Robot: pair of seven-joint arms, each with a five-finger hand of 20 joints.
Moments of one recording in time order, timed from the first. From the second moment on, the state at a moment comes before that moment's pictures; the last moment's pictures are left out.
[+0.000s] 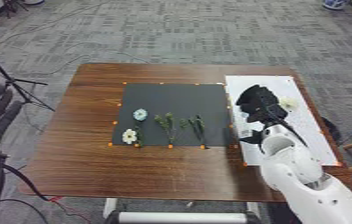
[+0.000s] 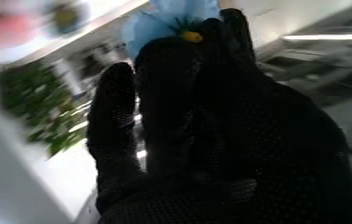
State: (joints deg) left arm 137.6 -50.0 -118.4 -121.3 8.7 6.7 20.1; right arm -88.1 -53.2 64.5 -108.5 -124.3 13.7 24.7
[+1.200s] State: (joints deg) left arm 127.1 -48.0 -107.6 -117.4 8.8 6.9 19.0; right arm -59.2 -76.4 35.5 -77.8 -128.0 14.6 15.8
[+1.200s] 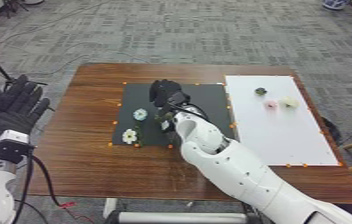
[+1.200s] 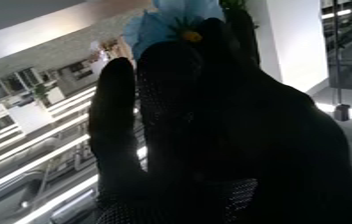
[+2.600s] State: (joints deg) left arm 127.5 -48.1 -107.6 -117.7 8.4 7.6 19.6; right arm -62.8 -76.8 40.3 -82.8 -129.5 -1.2 23.1
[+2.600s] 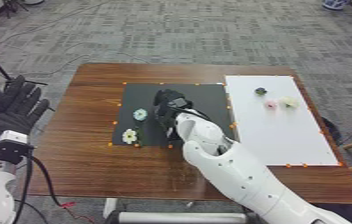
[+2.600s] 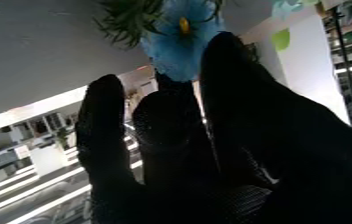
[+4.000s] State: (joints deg) left arm 134.2 -49.3 -113.9 -122.7 9.1 7.0 21.2; right arm -78.9 -50.7 63.6 -90.9 -125.1 3.0 31.3
